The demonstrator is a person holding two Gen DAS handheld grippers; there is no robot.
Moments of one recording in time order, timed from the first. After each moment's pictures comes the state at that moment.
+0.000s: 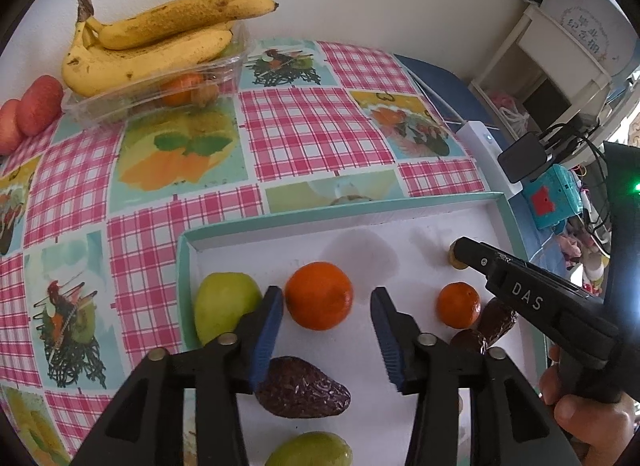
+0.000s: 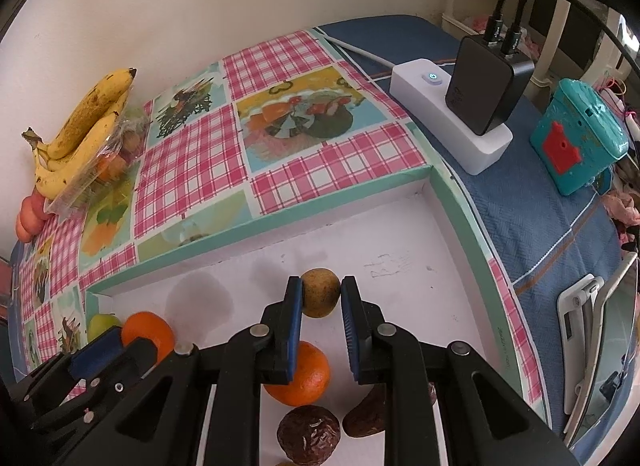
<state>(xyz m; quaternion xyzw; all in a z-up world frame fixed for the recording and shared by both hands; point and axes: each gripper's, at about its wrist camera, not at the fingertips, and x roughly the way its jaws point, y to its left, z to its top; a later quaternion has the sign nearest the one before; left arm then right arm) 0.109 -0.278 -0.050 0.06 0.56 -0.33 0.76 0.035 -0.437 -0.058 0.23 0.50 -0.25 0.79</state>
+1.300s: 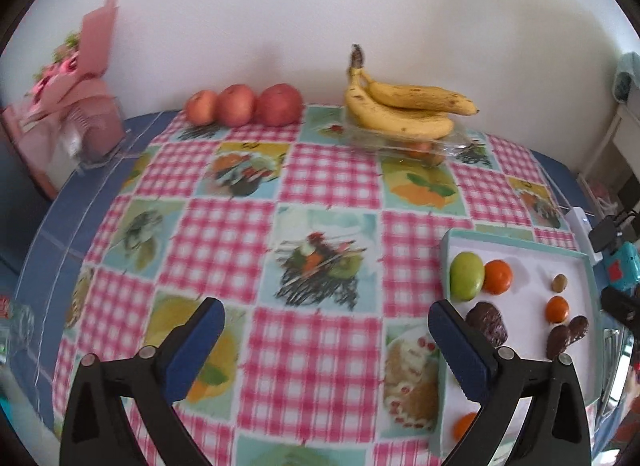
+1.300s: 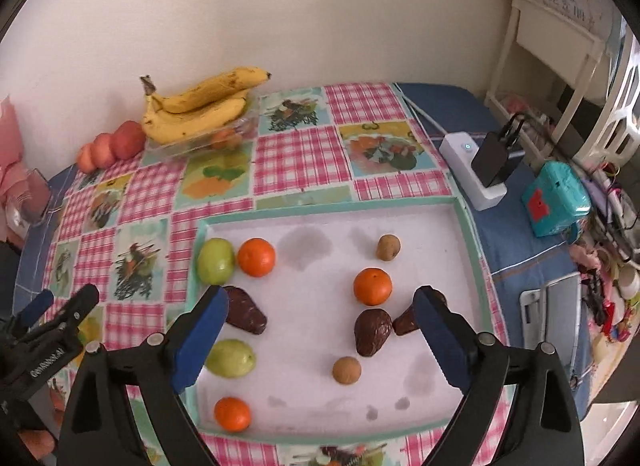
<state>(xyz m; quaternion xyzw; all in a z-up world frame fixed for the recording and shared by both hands) 0.070 -0.095 0.016 0.04 0.48 -0.10 0.87 -0.005 -0.327 0.040 0.12 0.49 -0.18 0.85</state>
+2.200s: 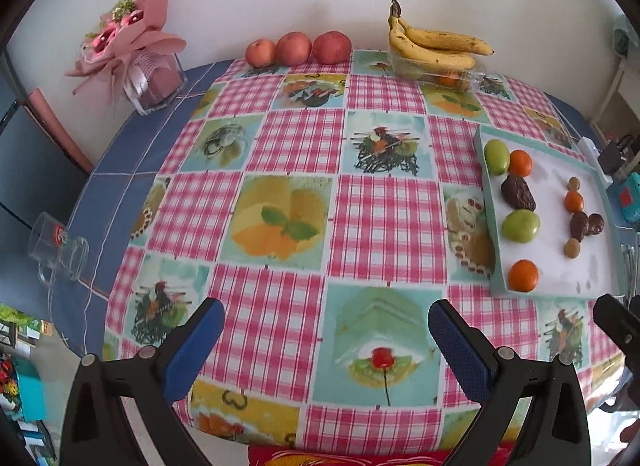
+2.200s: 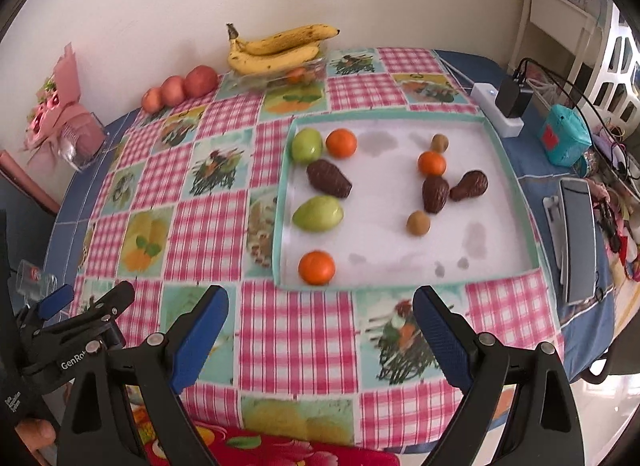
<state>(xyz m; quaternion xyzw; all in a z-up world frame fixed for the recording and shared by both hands) -0.040 -0.022 0.018 0.08 0.53 -0.06 0.84 -0.108 -0.214 0.033 0.14 0.51 -0.12 0.84</state>
